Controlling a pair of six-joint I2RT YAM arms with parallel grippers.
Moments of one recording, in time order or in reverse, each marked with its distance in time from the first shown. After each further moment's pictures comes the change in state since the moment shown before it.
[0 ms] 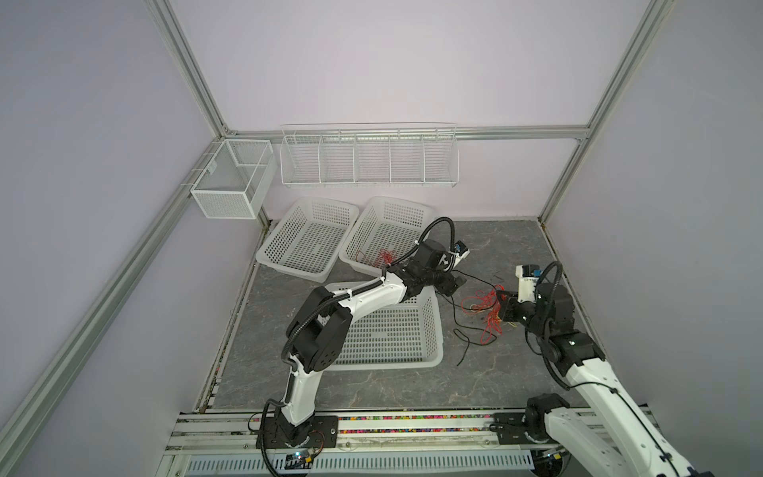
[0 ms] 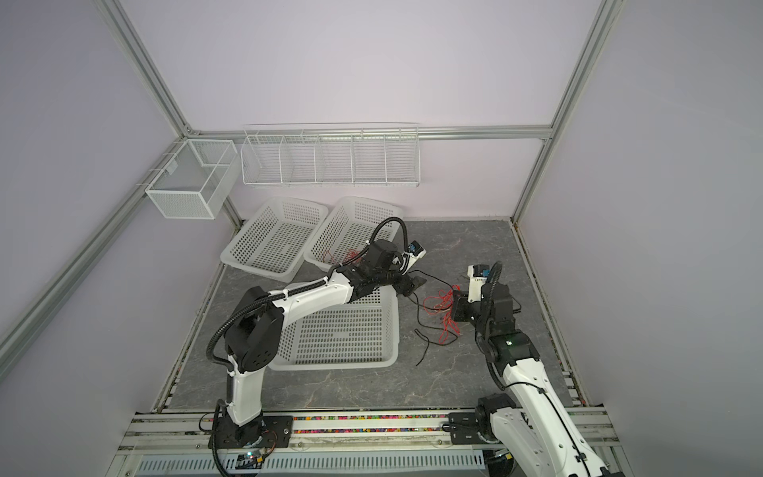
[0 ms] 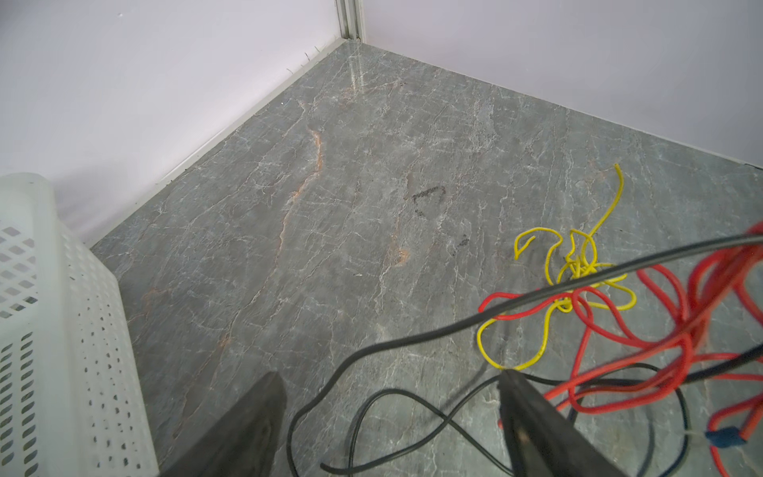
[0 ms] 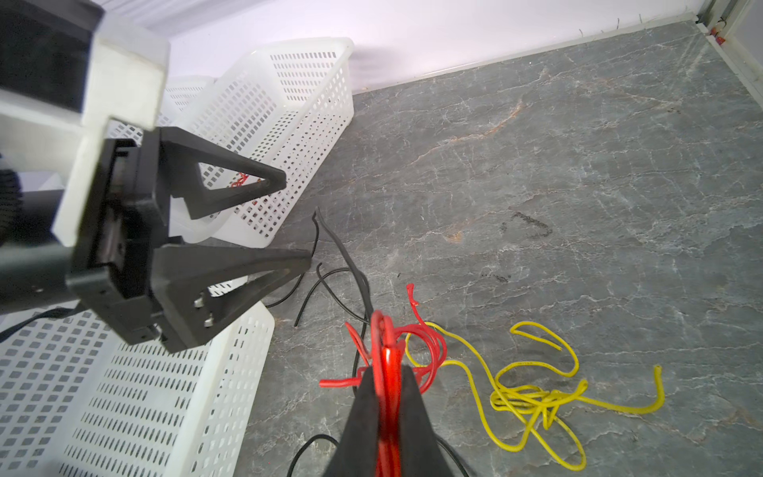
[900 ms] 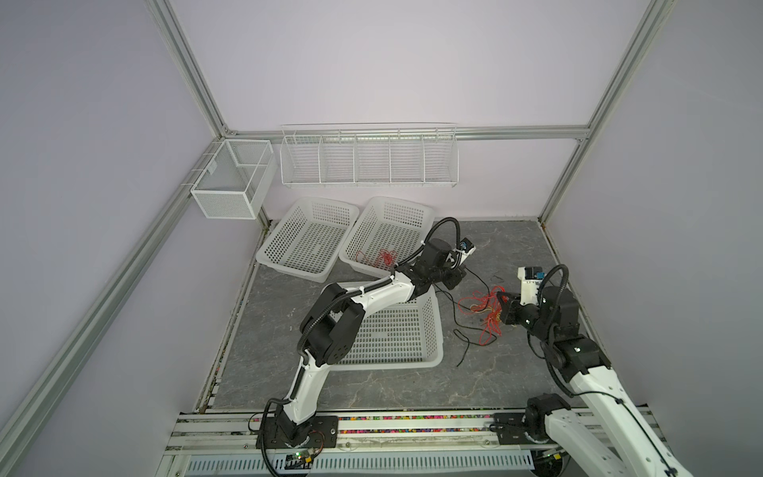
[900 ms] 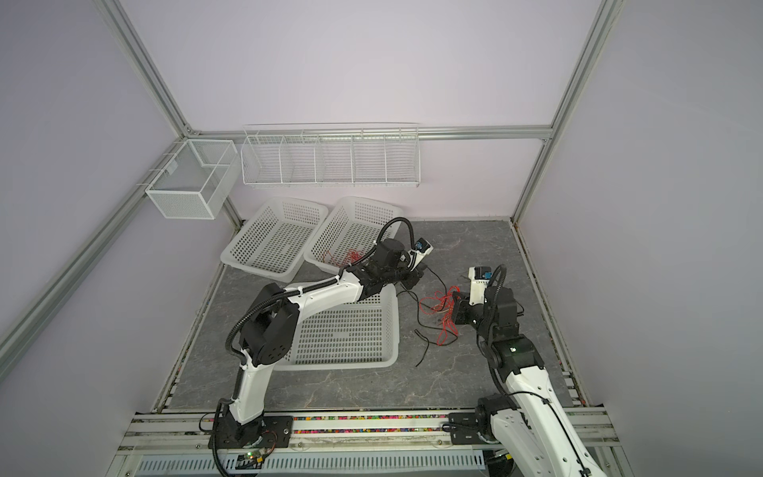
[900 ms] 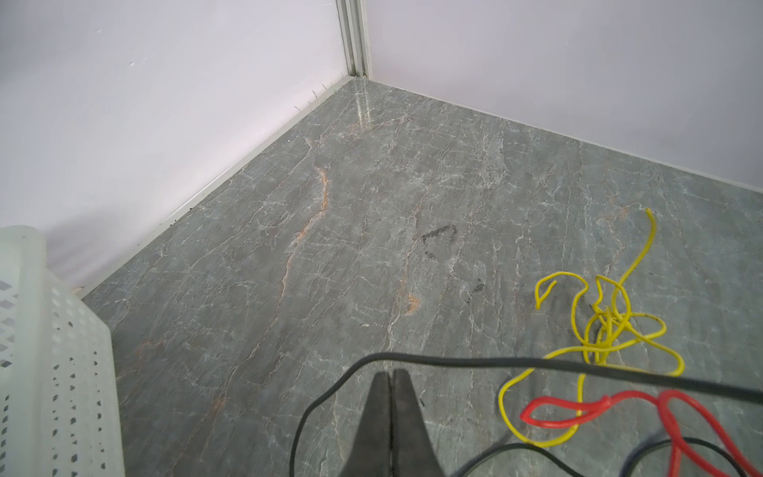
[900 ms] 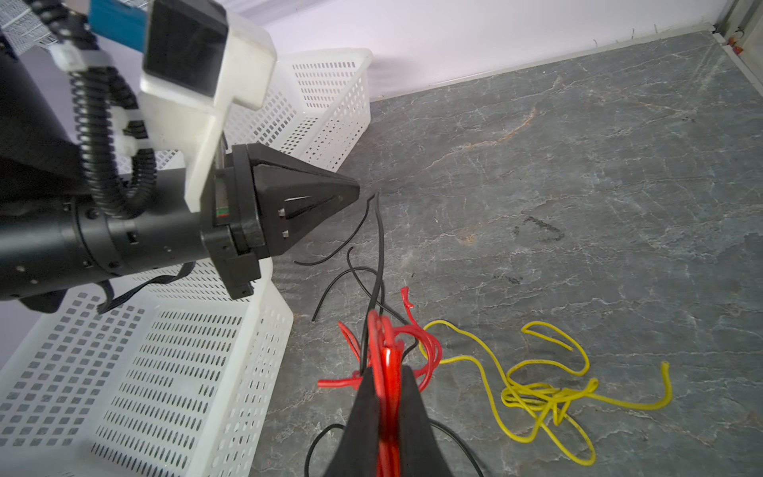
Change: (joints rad) left arm -0.008 0.103 0.079 0.113 -0.011 -0.005; right arm 0.000 -0.057 0.000 -0.032 -0.023 0.003
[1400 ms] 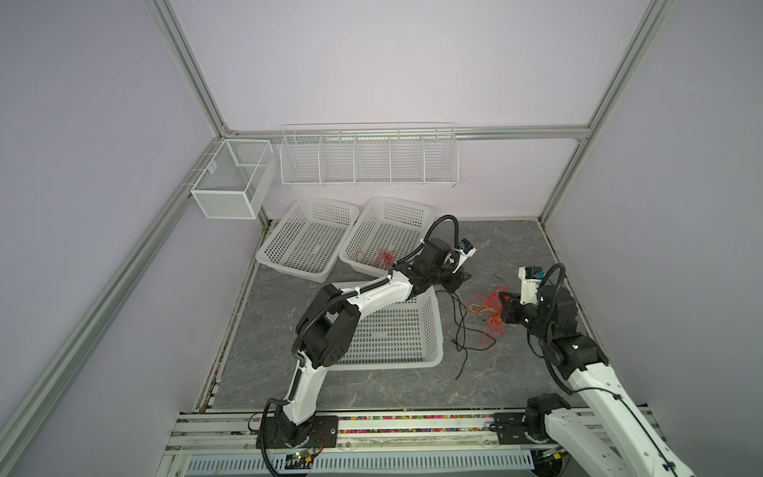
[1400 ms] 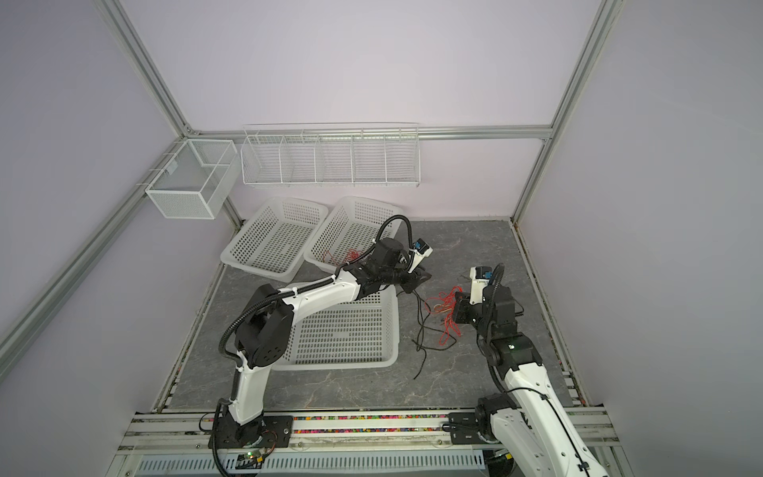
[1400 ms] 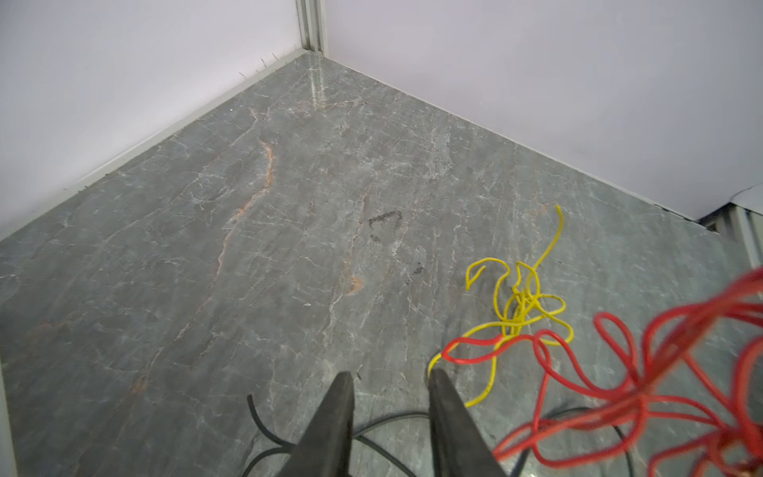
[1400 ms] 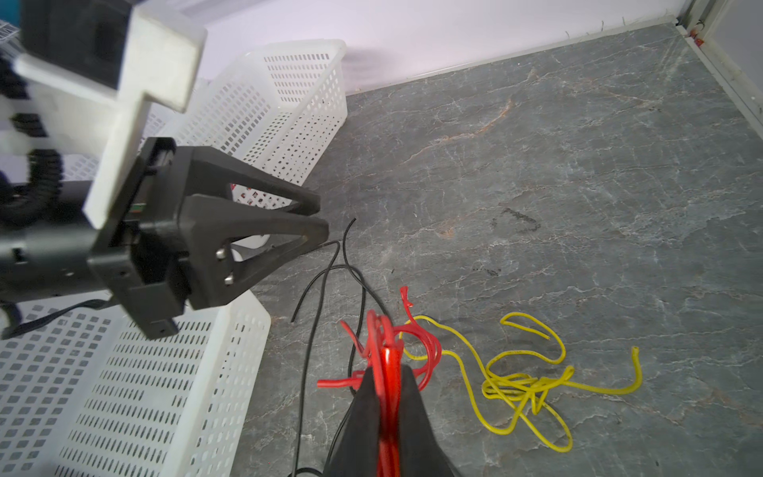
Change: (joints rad) left arm 0.000 -0.042 -0.002 -0.110 0.143 -0.124; right arm 0.000 0.029 0.000 -0.006 0.060 0.000
